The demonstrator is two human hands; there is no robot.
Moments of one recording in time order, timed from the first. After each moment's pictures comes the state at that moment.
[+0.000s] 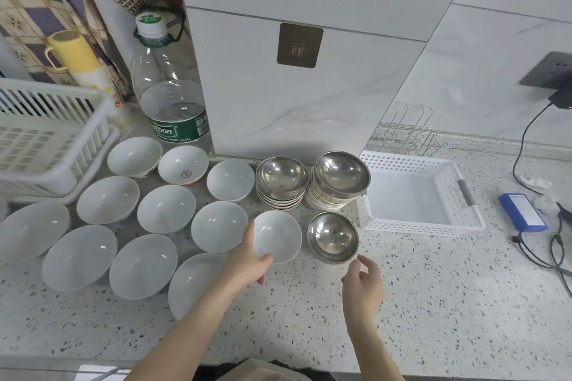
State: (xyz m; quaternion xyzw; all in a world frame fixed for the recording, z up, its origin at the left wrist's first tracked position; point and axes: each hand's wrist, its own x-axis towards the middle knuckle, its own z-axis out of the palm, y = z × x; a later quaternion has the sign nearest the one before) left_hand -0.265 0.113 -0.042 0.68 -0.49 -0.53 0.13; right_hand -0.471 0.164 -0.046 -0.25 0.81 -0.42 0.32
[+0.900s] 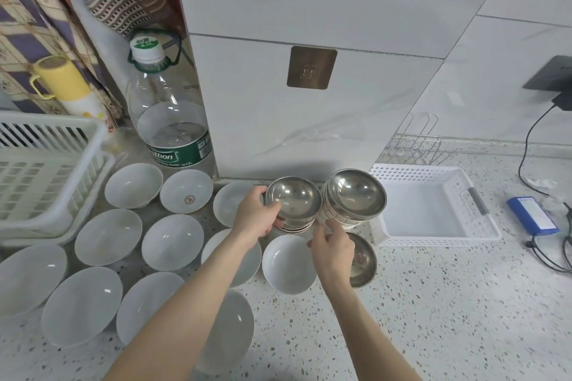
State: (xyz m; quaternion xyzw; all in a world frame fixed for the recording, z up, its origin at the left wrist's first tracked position) left_hand -0.254 -0.012 -0.002 0.67 -0.43 -0.54 0.28; right_hand -0.392 0.067 -0.002 -0.39 0.78 -0.36 0.33
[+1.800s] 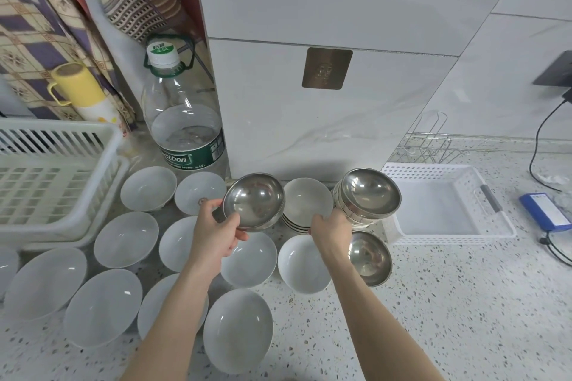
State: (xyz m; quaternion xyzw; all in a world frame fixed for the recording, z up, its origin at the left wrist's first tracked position) left_hand -0.171 0.033 0.023 0.67 -0.34 -0.53 0.41; right_hand -0.370 0.024 -0.002 -0.37 0.83 -0.26 0.33
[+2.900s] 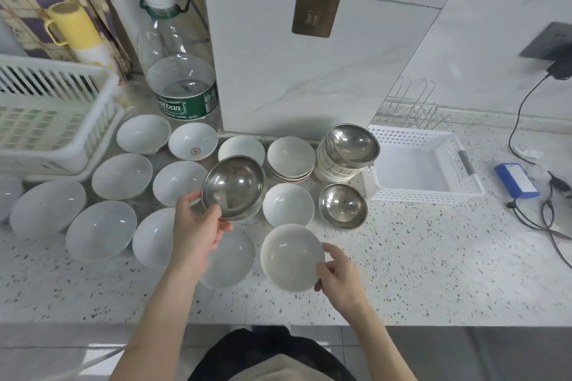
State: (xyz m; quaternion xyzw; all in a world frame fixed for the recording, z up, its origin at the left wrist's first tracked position) left_hand -0.181 0.142 0.020 0.67 -0.27 -0.52 0.46; right_hand -0.427 0.215 -0.023 -0.49 0.69 -0.25 0.47
